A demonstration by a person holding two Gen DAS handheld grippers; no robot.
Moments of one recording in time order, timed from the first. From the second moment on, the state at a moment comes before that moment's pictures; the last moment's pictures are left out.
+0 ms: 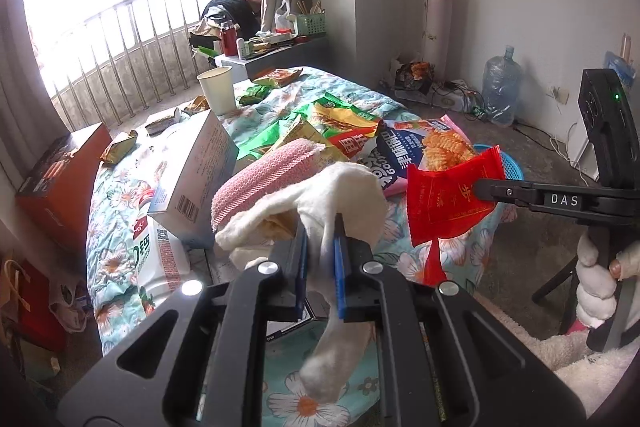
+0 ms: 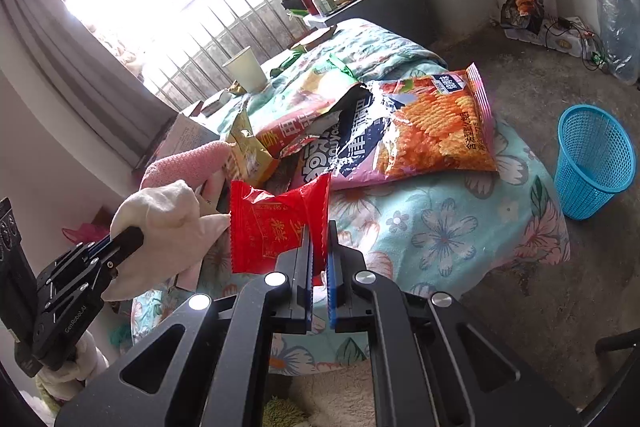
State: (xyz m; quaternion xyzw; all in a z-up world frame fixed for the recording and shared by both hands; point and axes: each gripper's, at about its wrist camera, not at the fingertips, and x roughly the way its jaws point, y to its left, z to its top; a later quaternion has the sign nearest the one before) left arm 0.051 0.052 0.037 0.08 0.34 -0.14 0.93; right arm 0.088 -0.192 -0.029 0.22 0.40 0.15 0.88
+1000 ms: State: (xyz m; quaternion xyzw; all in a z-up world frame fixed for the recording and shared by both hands) left arm 0.124 0.034 0.096 -0.10 0.33 -0.23 0.91; right arm 0.095 -0.295 0.016 0.28 0.27 0.10 0.92
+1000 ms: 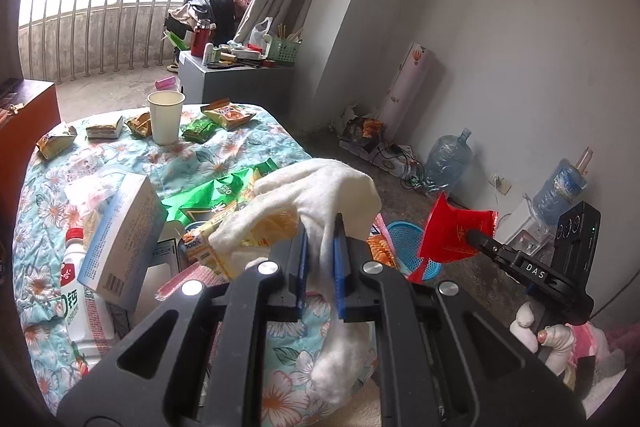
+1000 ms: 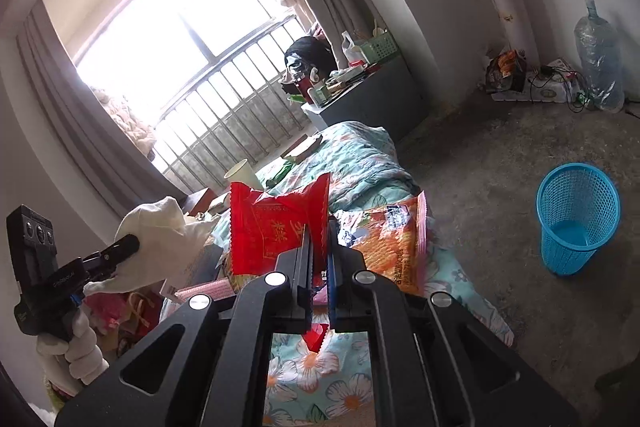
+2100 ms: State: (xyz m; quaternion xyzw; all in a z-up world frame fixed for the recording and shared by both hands) left arm 0.352 -0.497 -0.098 0.09 0.53 -0.41 0.74; right arm 0.234 -0.640 -0.233 0.49 0.37 -0.25 0.75
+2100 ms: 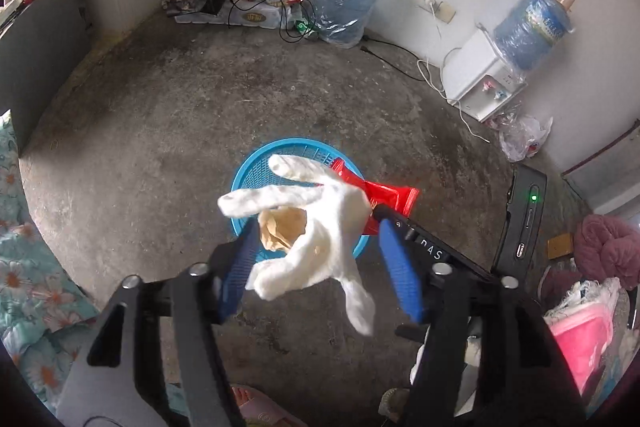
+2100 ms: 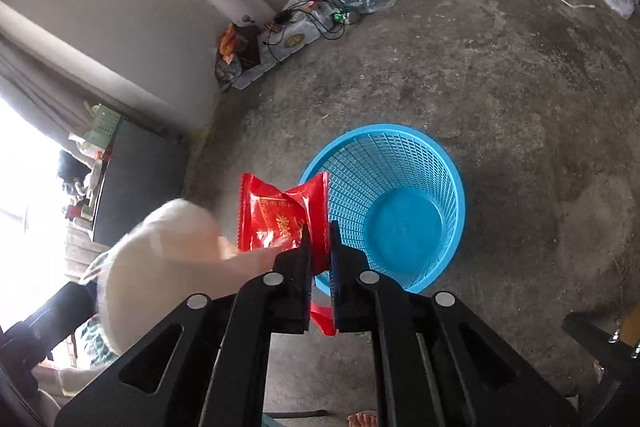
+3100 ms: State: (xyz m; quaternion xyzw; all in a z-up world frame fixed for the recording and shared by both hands) left arm 0.207 -0.194 0.108 -0.03 0.34 -0.47 0.82; right arm 0.121 -0.436 0.011 0.21 0.18 -0.19 0.94
